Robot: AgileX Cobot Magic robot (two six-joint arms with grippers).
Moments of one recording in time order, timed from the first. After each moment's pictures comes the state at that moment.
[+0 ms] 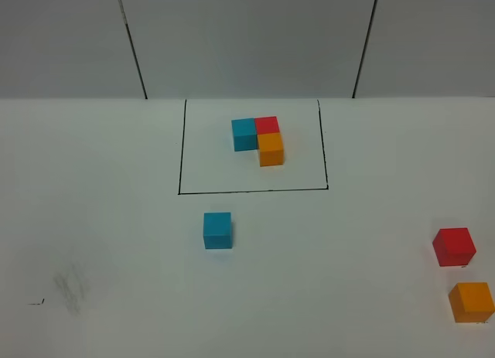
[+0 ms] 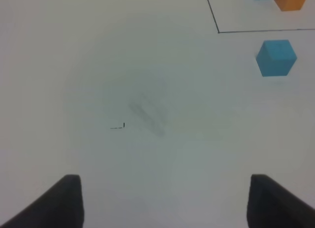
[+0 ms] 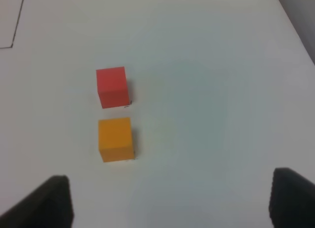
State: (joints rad) left arm 0.07 -0.01 -0.51 -0.14 1.08 0.09; right arm 0.00 0.05 -0.50 -0.11 1.08 0.13
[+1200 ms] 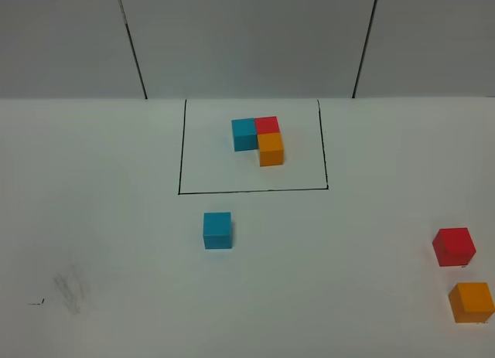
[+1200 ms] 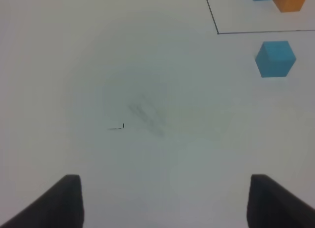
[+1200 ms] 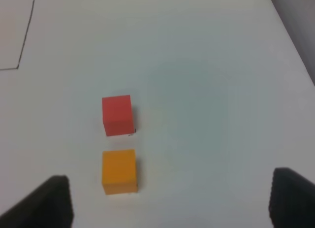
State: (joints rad) left arm 0.07 -0.01 -0.51 -0.14 1.08 0.09; right arm 0.00 0.26 -0.54 -0.10 0.91 0.10
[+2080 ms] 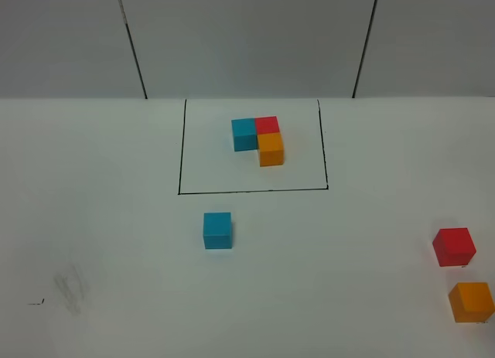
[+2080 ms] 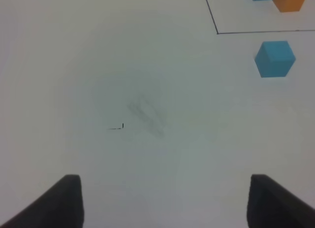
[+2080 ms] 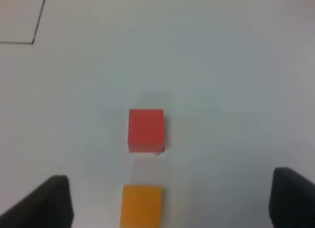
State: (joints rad) left arm 0.07 -0.01 -0.51 -0.15 1.08 0.09; right arm 0.00 0.81 -0.68 0.02 0.68 -0.07
